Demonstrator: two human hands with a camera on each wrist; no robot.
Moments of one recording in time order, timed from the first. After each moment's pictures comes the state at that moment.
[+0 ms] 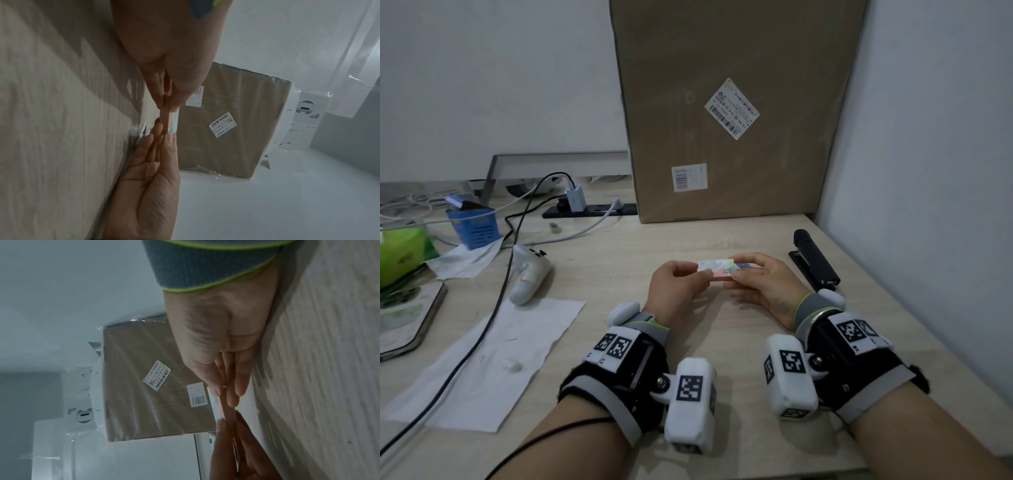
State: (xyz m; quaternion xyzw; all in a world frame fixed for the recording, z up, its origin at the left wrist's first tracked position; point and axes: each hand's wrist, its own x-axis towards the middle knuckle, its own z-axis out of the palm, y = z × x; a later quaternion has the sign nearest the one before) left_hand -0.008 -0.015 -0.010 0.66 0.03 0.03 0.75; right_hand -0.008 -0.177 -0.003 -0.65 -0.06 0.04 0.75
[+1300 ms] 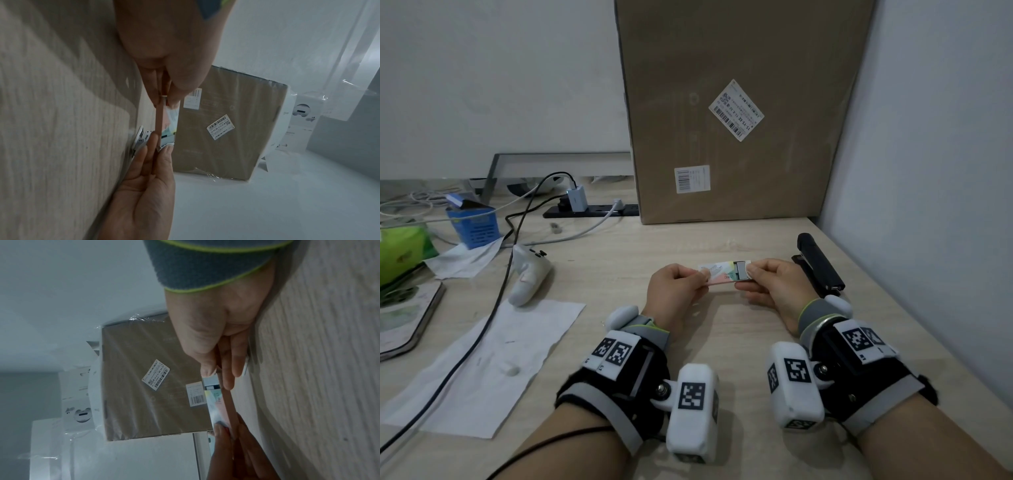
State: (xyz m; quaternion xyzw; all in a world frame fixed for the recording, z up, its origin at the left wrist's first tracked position) left_hand -0.005 -0.014 -0.007 0.66 0.05 0.03 0.75; right_hand -0.004 -0.180 -0.004 -0.67 0.01 -0.02 0.74
